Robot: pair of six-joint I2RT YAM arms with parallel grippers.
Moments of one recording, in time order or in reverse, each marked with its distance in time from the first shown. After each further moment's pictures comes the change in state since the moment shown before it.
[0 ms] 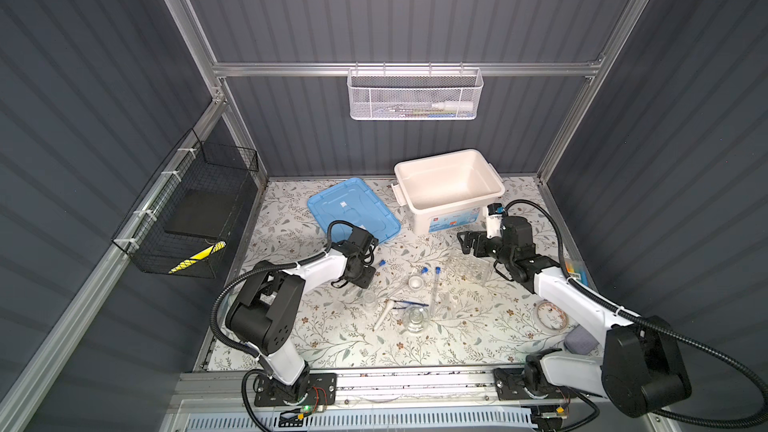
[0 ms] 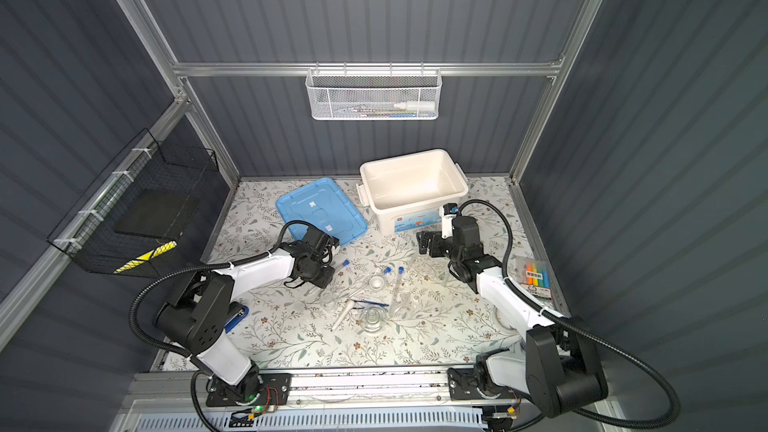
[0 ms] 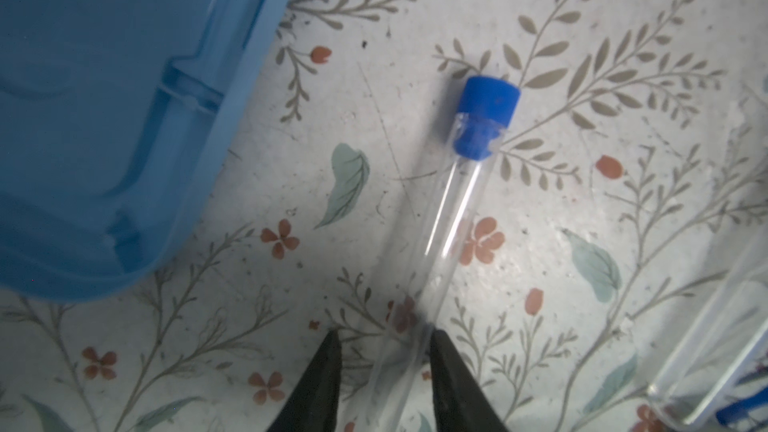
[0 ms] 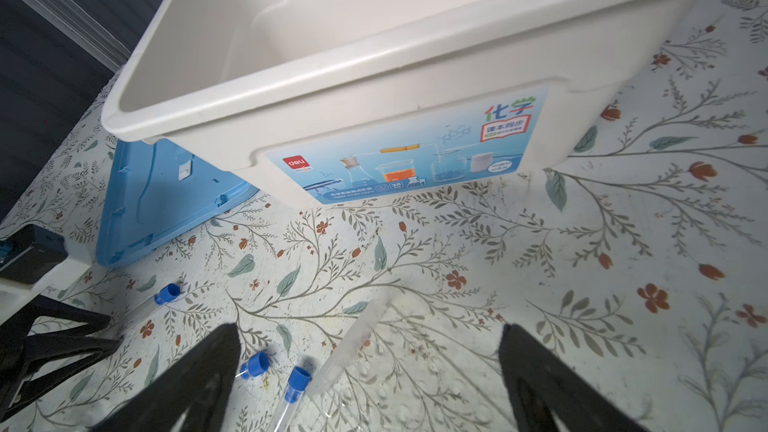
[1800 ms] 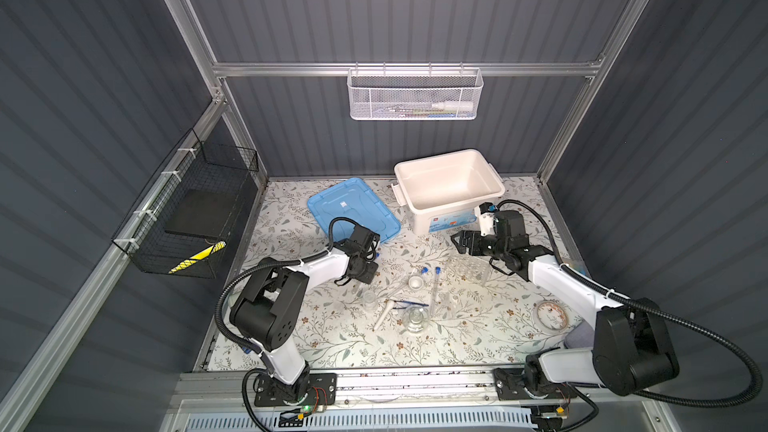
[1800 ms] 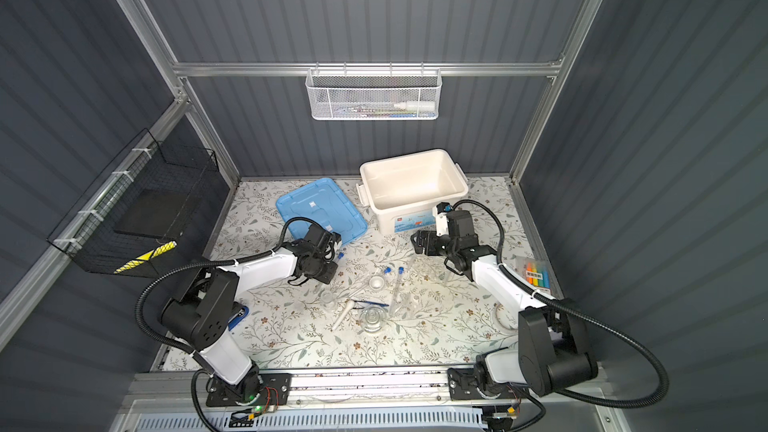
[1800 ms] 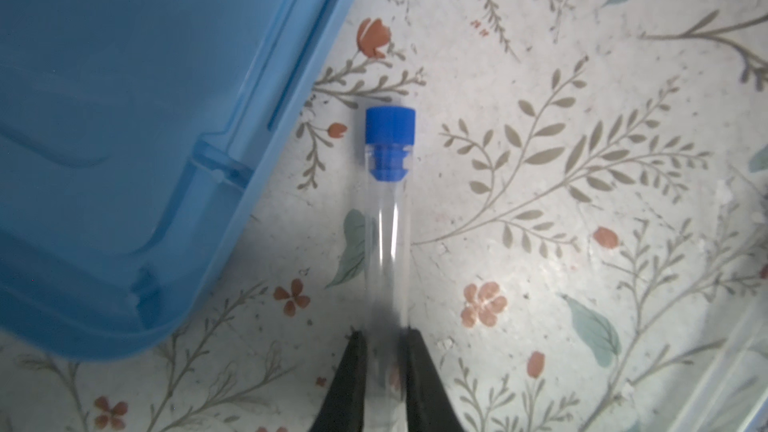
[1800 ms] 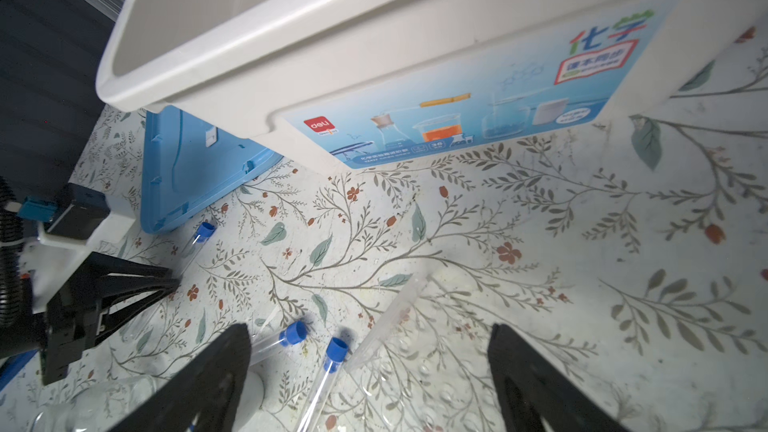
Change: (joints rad) left arm -0.004 0.031 0.013 0.089 -0.005 -0.017; right arm 0.002 0.106 0.094 -0.121 -0.139 0.070
